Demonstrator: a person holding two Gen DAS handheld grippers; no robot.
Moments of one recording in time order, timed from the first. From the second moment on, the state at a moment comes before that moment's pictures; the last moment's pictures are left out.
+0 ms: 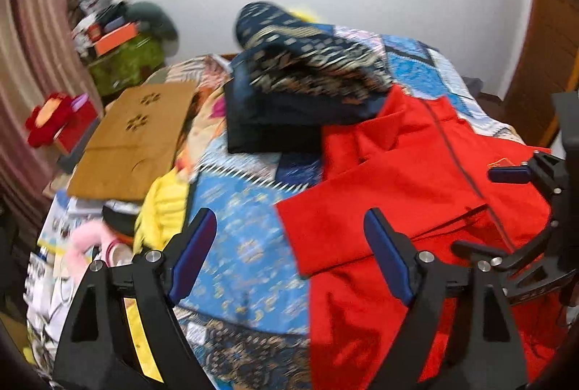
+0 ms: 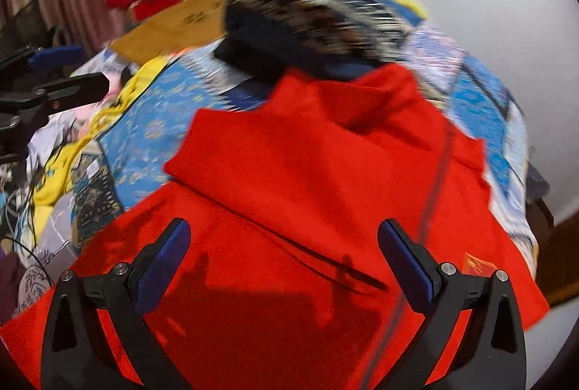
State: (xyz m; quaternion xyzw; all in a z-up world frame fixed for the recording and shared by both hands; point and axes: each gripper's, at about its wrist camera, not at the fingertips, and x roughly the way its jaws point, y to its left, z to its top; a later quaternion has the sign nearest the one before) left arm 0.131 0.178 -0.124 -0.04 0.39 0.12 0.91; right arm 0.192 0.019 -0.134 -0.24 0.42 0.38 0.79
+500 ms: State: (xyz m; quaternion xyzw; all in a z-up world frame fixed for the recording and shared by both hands) left arm 0.082 0.229 -0.190 -0.13 0.44 0.17 0.88; right arm 0.183 0.138 -0.226 -0.38 0.46 0.39 0.70
